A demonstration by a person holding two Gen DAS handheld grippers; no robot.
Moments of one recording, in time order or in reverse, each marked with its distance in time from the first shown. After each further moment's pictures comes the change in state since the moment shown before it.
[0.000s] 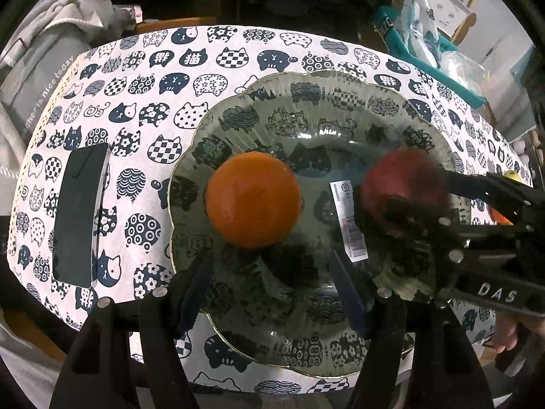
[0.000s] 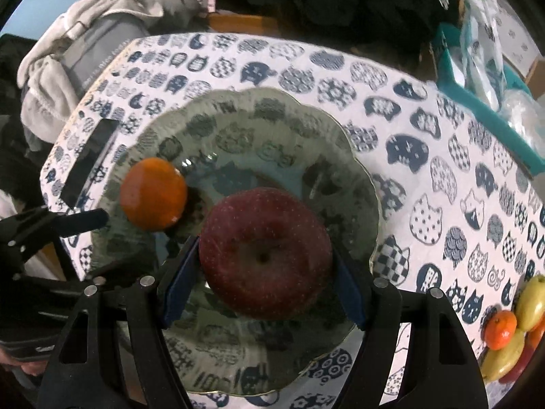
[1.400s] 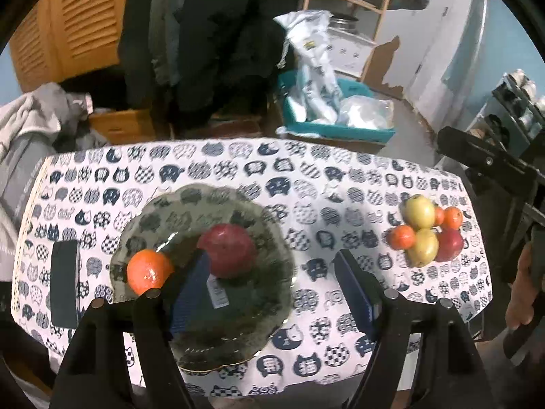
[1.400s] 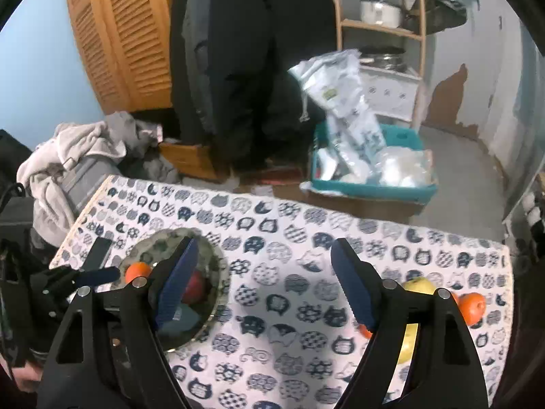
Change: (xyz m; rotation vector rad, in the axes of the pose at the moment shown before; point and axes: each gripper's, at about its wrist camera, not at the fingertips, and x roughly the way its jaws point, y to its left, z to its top) left arm -0.116 -0.114 0.012 0.169 -0.276 -0.166; right arm -0.227 -0.072 -0.039 0.157 -0.475 -0.216
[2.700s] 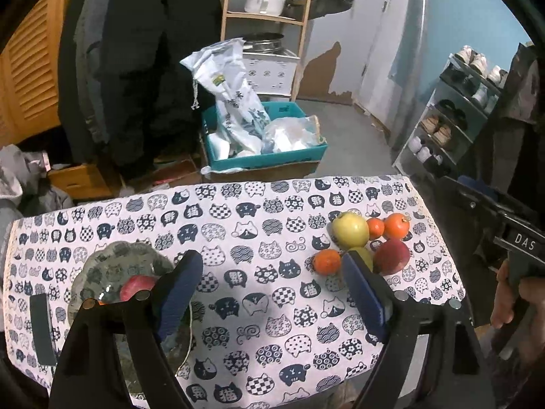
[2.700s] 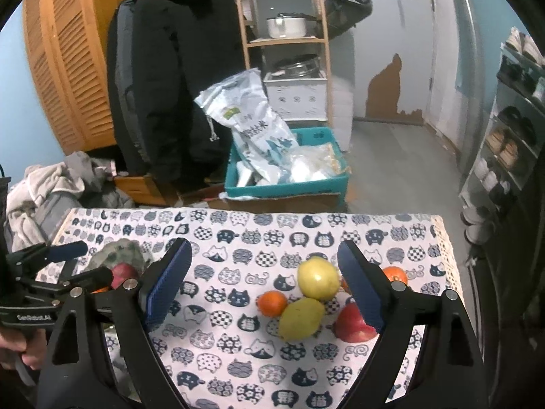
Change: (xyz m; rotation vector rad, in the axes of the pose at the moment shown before) left arm -0.017 -0.119 0.022 0.157 -0.096 -0.113; right arm -0.083 -0.131 -0.044 0.157 -0.075 -0.145
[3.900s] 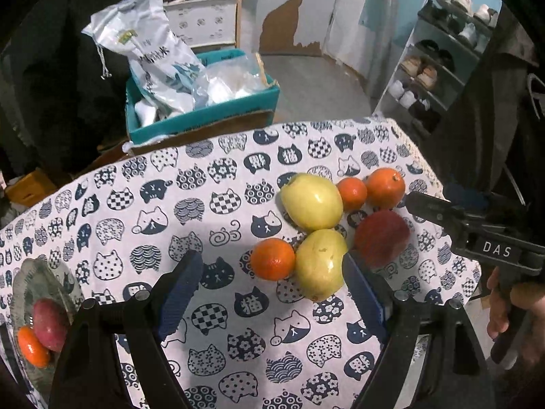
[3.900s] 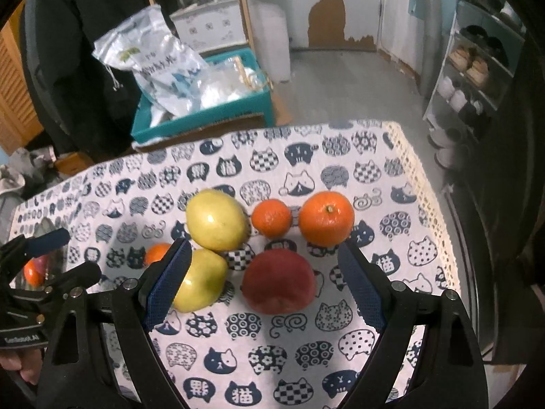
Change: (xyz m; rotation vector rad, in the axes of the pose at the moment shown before) left arm 0.141 -0.092 -0.013 0.132 0.177 -0.061; right arm 0.089 -0.119 -0.065 0.170 0.262 -0.142
